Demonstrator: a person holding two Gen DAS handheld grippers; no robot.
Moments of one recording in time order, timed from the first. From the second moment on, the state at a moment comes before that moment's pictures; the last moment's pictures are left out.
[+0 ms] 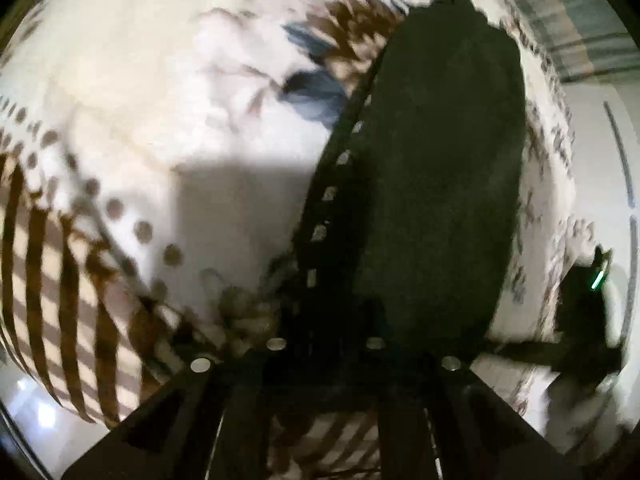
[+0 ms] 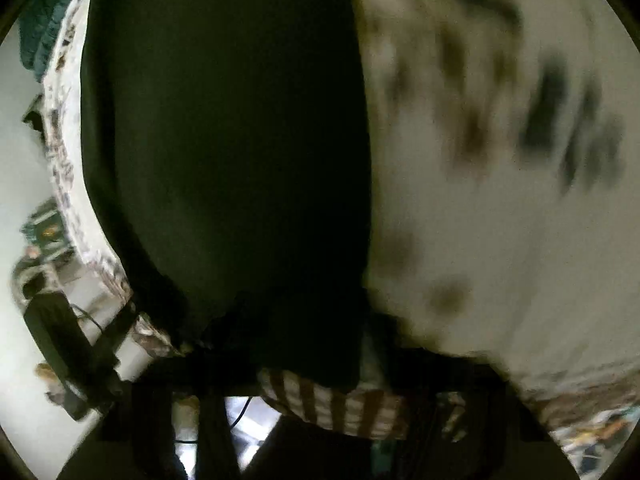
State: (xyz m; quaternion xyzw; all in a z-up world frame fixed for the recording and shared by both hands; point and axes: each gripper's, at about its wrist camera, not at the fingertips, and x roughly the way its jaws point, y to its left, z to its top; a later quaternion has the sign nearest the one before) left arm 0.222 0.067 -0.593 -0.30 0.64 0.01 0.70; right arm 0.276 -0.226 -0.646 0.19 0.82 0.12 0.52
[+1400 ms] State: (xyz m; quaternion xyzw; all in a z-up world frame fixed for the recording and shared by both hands) left arm 0.689 0.103 -0.605 -0.24 0.55 -0.17 0.79; right arm 0.690 -0.319 -0.631 0.33 0.63 0.05 0.70
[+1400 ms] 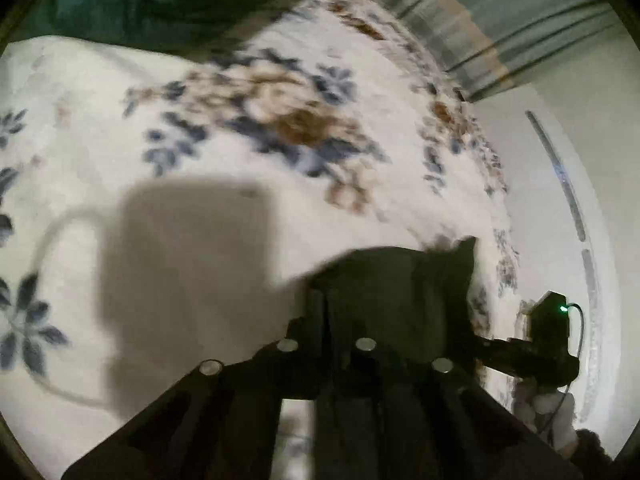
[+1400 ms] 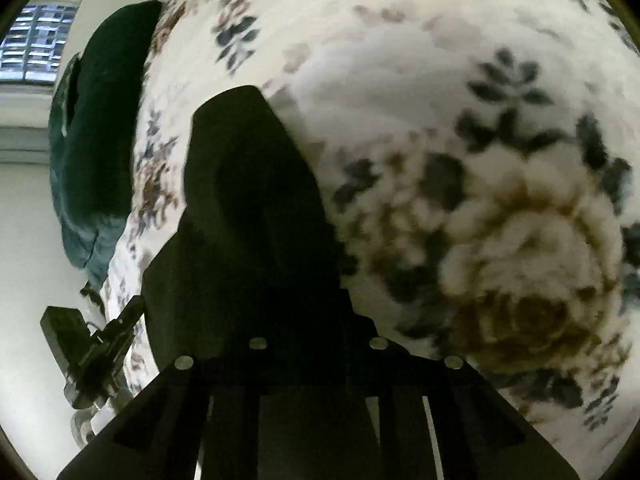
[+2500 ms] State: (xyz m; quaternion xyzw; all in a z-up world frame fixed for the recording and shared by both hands) left arm 0.618 0.067 -0.539 -0.20 0.55 -0.24 0.78; right arm 0.633 -0.310 -0.571 0.25 0.68 0.08 0.68
